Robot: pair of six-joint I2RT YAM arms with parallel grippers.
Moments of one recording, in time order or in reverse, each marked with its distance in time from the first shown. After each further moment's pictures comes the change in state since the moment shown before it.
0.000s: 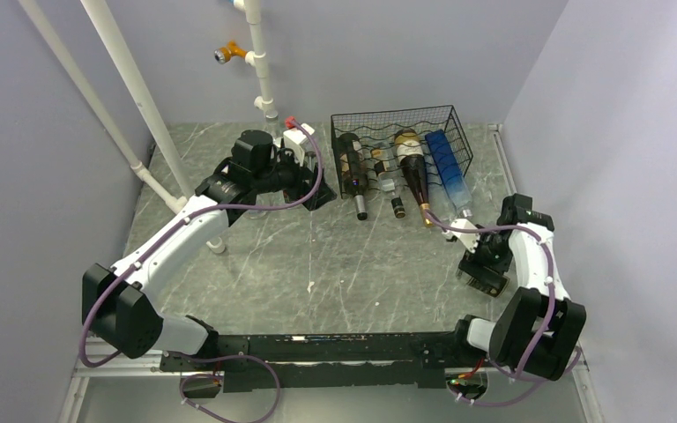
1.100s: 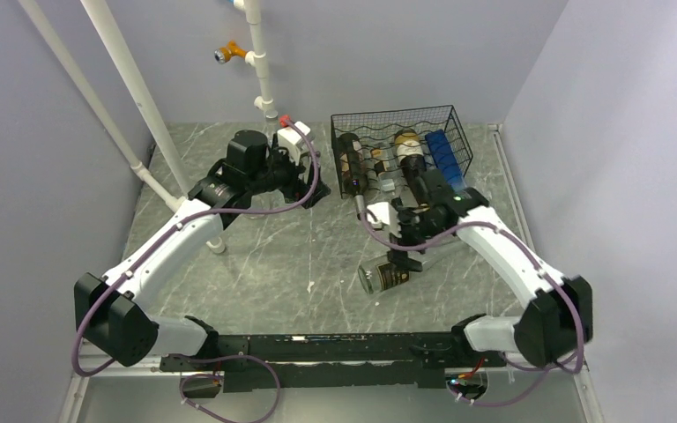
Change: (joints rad) left arm 0.000 -0.045 0.000 -0.018 -0.096 0.055; right arm 0.792 0.135 0.241 0.119 -0.450 0.366
